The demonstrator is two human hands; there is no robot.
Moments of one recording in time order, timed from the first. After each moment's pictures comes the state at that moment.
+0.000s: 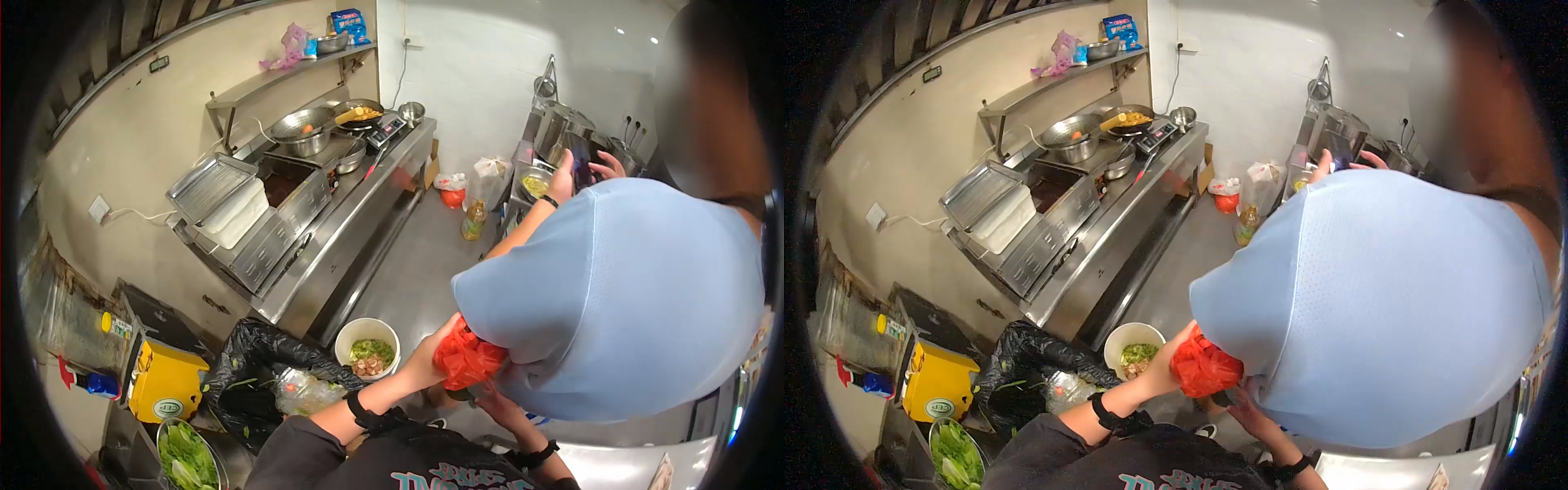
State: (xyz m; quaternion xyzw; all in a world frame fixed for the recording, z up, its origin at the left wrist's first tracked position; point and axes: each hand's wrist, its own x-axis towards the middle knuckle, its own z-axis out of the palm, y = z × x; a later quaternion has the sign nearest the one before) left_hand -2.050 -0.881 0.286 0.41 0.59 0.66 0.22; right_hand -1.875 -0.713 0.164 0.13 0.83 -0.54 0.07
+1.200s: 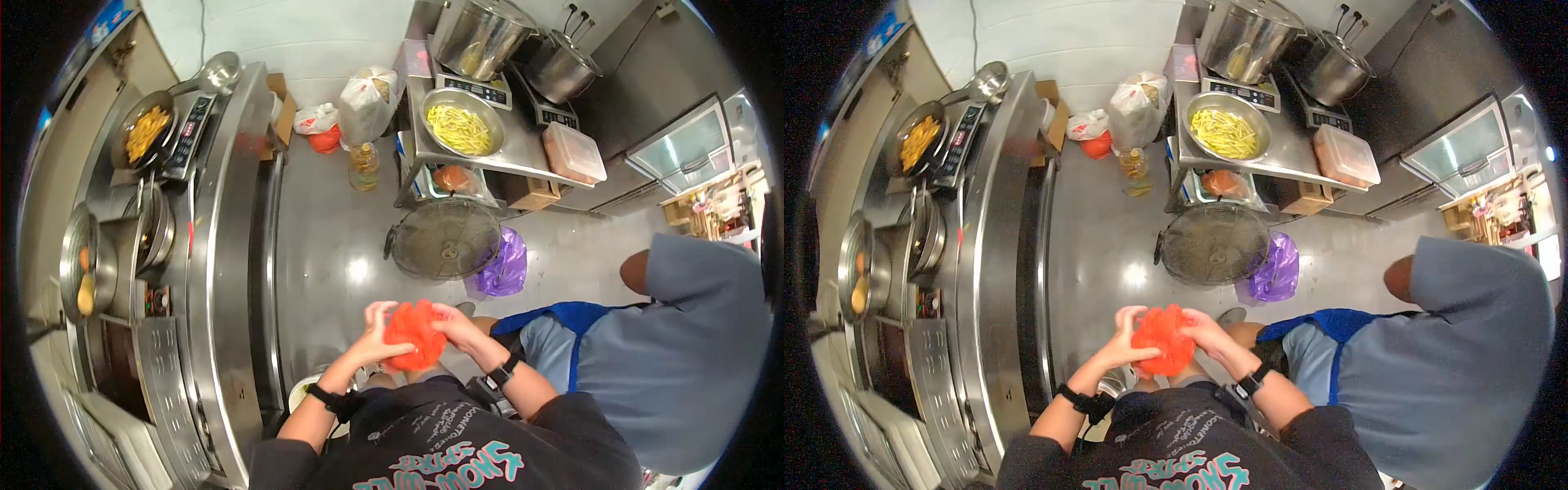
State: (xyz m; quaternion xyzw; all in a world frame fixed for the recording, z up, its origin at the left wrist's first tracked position) left_hand -2.471 -0.562 0.057 0.41 0.64 0.51 0.39; right_hand -2.322 -0.399 0.063 0.36 0.45 -0.82 0.01
